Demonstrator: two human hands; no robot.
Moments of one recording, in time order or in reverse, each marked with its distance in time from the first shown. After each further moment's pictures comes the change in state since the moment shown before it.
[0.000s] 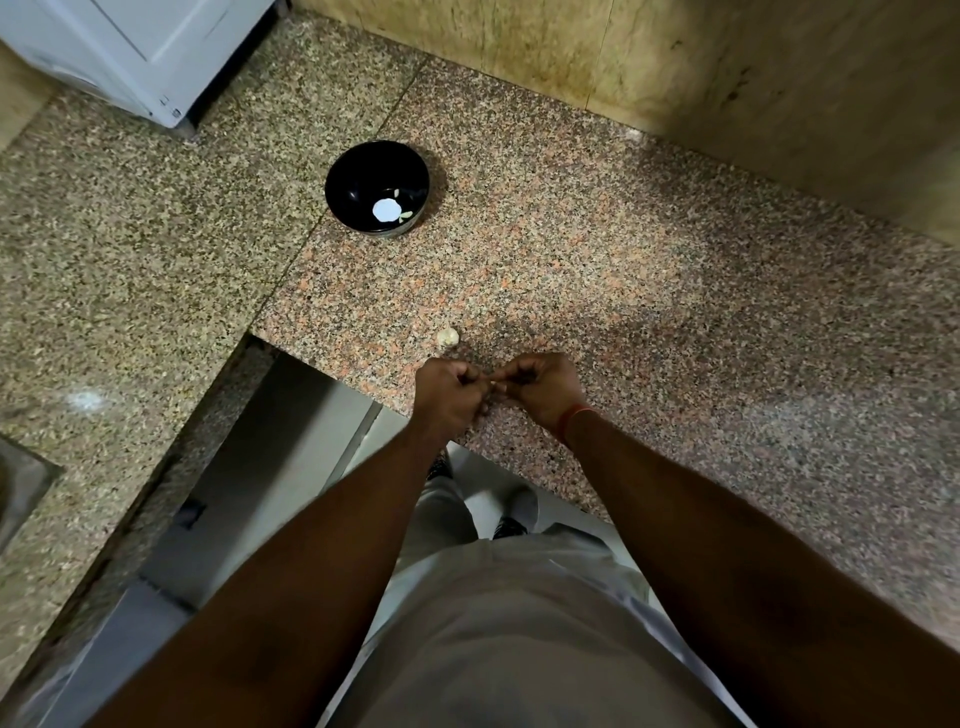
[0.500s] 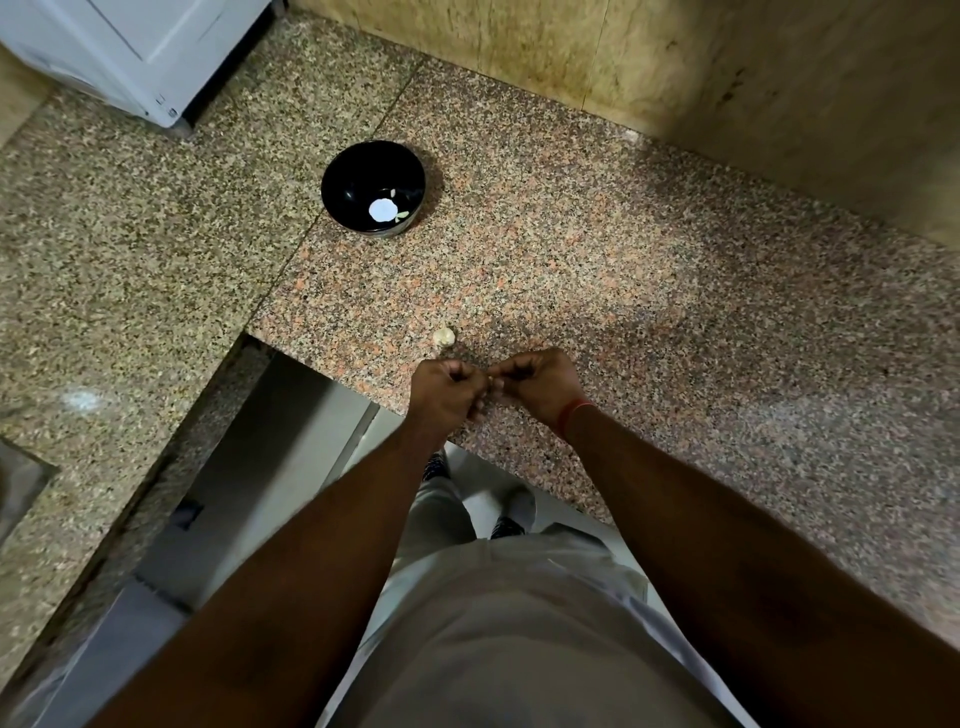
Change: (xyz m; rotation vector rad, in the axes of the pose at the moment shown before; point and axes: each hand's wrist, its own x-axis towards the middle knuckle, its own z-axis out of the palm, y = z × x) left_hand -0.003 0.001 0.000 -0.150 -0.024 -0.047; right_hand -0.005 -0.014 -0.007 0.034 -0.030 0.011
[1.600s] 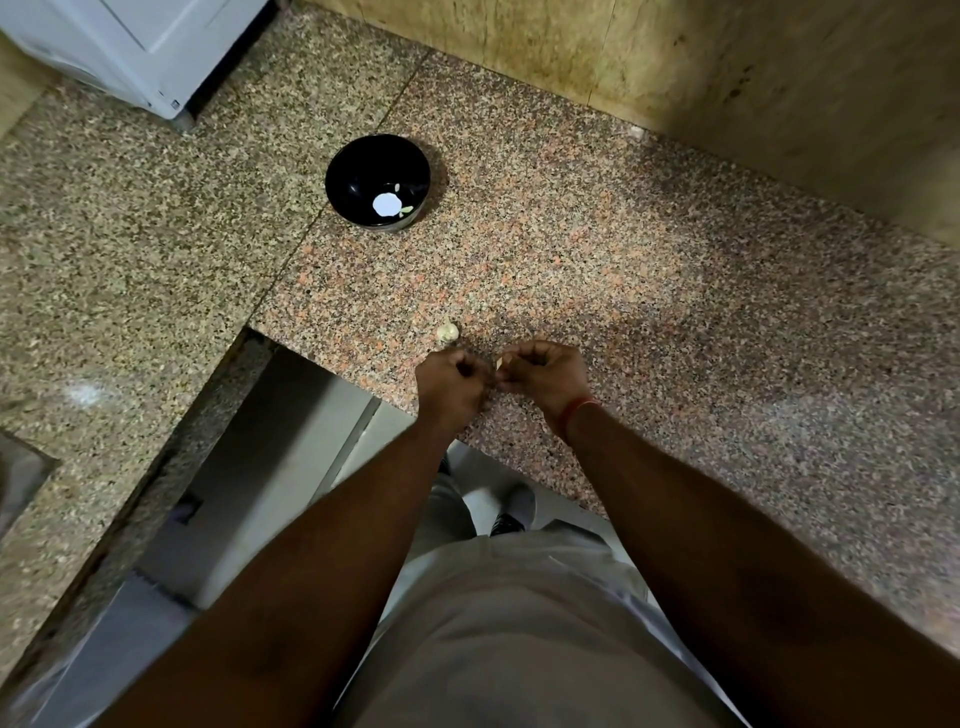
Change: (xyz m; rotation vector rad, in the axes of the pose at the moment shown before) left_hand 0.014 -0.014 0.007 0.171 0.162 0.091; right_hand 0.001 0.002 0.008 0.299 0.146 0.111
